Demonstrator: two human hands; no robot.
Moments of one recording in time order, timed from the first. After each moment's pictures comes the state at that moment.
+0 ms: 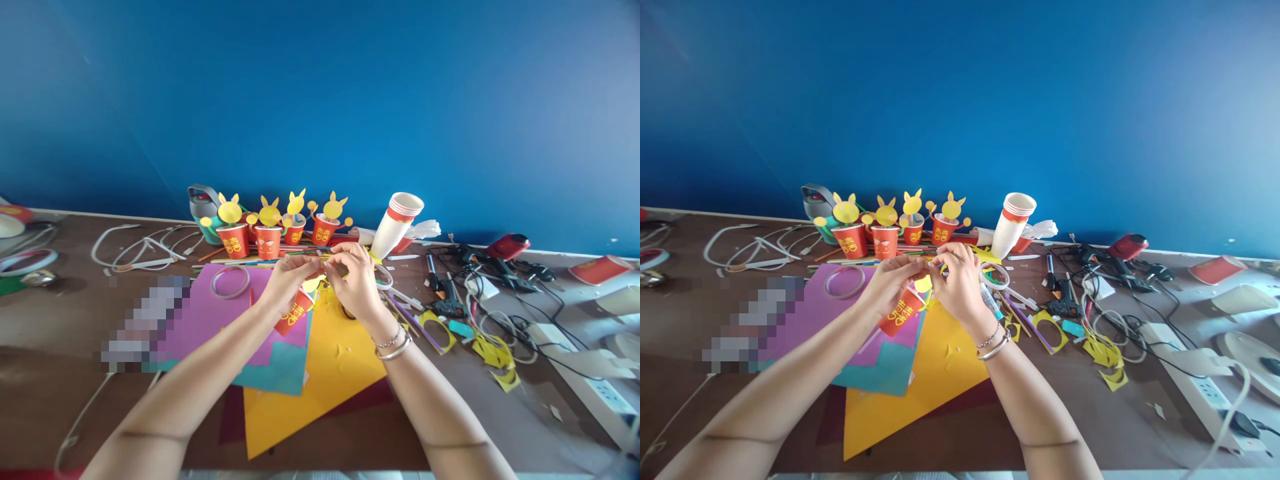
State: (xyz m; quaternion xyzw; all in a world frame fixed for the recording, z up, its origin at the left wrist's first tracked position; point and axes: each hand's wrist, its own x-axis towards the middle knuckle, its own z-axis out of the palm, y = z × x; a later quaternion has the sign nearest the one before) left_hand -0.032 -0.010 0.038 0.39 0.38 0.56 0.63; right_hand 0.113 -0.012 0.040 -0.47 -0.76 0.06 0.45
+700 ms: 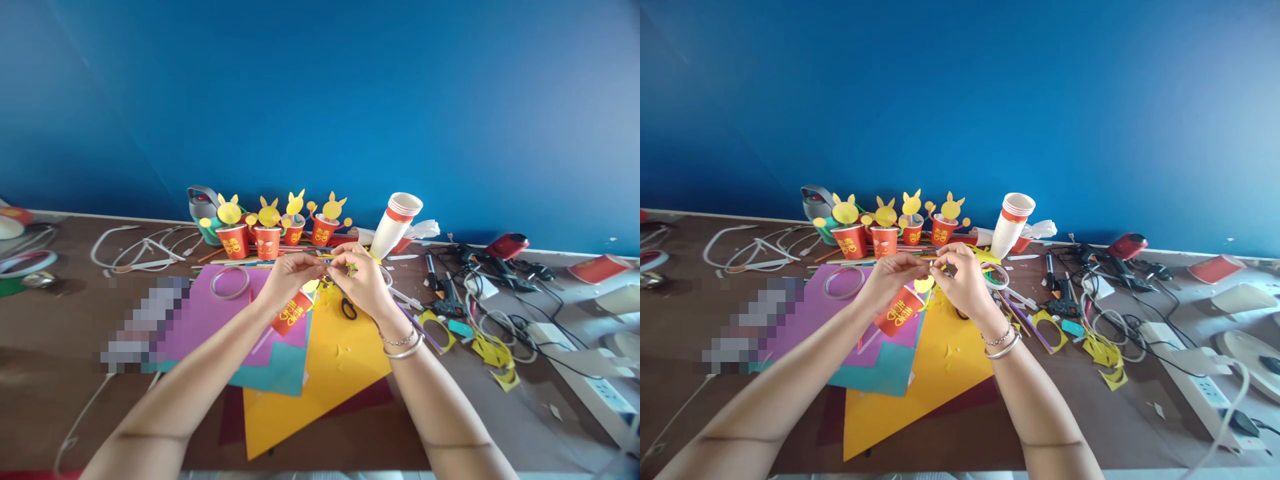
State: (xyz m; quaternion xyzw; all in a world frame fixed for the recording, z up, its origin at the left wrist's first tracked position) left_hand -0.038 -0.012 0.049 0.49 0.41 0.51 0.58; right_hand 0.124 -0.009 0.051 -0.43 -0.74 0.24 0.47
